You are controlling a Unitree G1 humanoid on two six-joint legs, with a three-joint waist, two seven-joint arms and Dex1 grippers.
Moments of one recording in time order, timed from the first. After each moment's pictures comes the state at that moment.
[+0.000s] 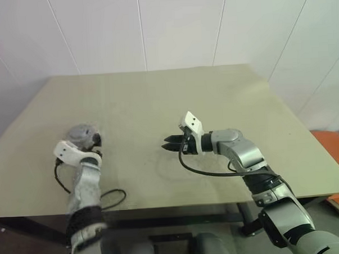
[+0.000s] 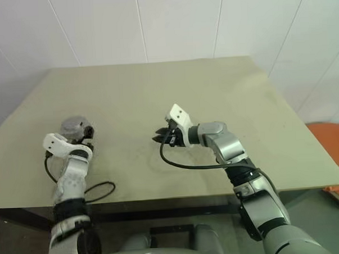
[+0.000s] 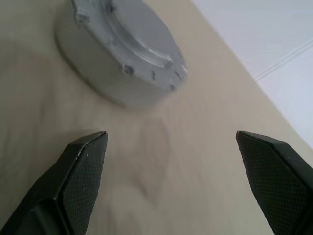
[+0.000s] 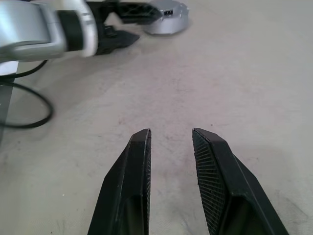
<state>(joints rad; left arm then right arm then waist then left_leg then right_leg) -0.26 0.04 0.51 0.07 -0.71 0.50 0.16 -0.62 -0.30 0.26 0.21 0.22 0.53 0.95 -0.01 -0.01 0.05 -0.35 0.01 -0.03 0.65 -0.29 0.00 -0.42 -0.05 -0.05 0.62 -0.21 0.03</state>
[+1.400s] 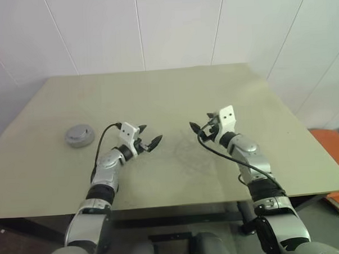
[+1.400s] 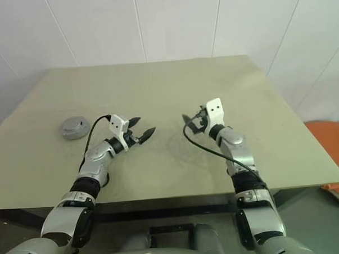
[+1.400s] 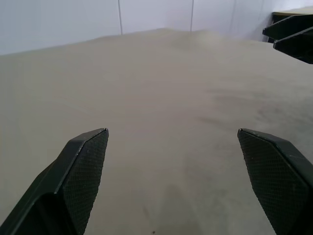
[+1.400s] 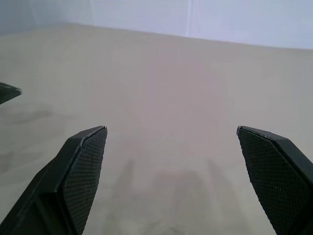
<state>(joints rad) -0.59 0.20 0.03 0.86 -0.19 -0.29 -0.77 -0.51 -0.23 -0.04 0.41 0.17 0.13 0.50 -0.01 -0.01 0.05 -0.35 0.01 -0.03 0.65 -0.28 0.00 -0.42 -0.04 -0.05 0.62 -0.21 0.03</state>
